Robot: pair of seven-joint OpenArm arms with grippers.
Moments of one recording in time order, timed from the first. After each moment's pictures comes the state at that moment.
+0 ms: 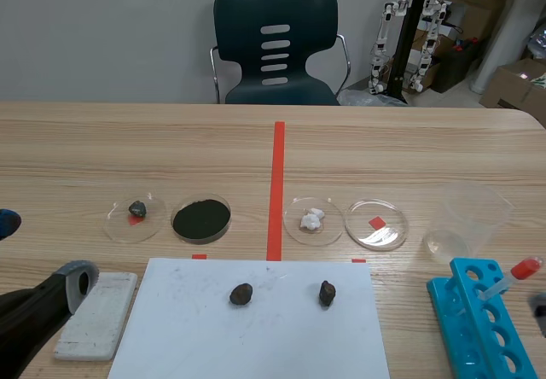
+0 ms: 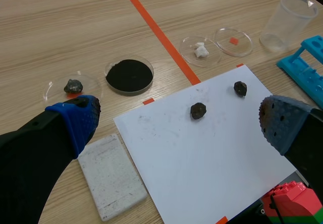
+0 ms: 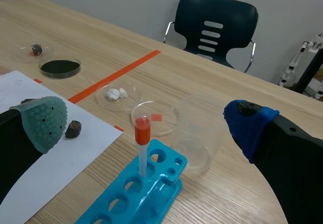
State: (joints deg) left arm 58.0 -29.3 -17.5 120.2 -27.5 -30.5 -7.1; right arm -51.0 35.3 13.5 85.9 5.7 24.9 60.5
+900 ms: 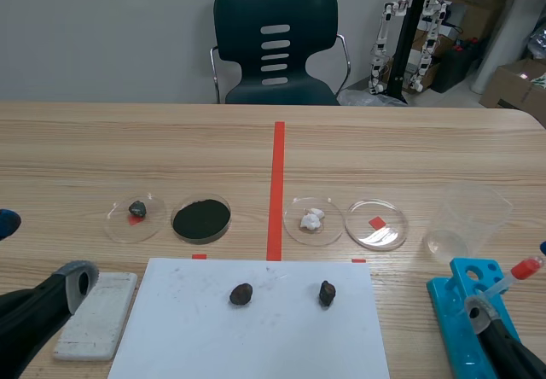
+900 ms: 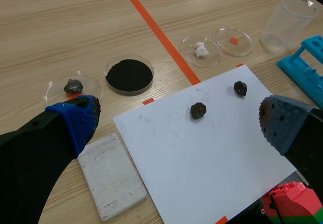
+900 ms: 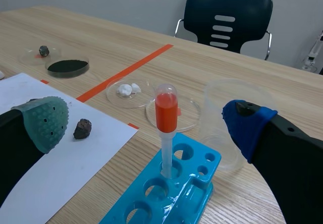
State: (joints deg) left arm 58.0 -29.3 -17.5 120.2 -27.5 -30.5 -7.1; right arm -38.3 32.5 2.4 73.7 3.7 24.7 63.6
